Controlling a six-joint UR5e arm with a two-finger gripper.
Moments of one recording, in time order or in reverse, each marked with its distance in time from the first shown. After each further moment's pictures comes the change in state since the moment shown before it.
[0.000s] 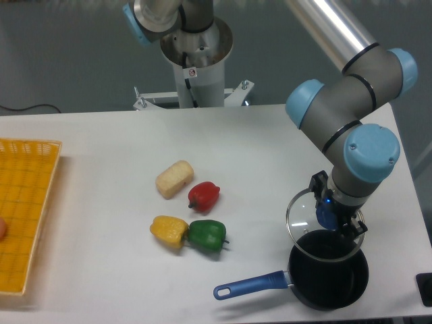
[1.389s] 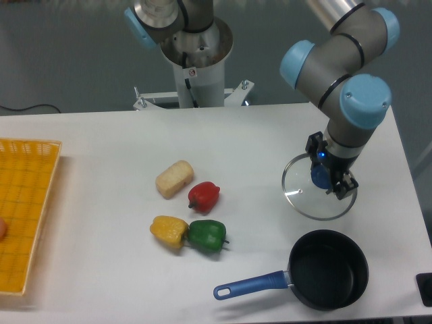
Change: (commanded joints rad) arm 0.117 0.229 -0.392 0.162 -0.025 0.164
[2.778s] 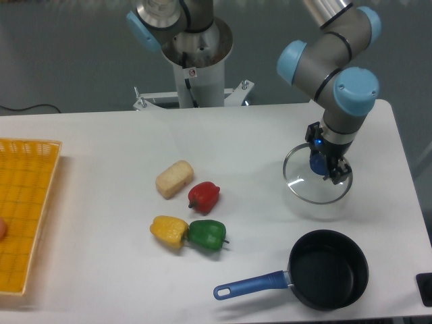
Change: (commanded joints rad) arm 0.043 0.040 -0.209 0.190 0.000 0.066
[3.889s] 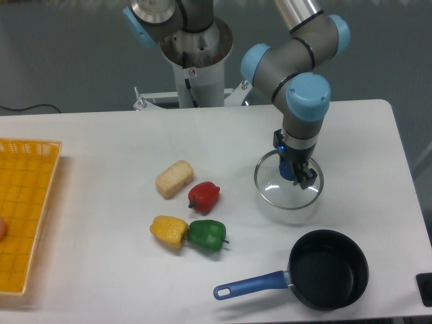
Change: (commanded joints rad) arm -0.109 0.031 -0.063 0.048 0.018 -0.150
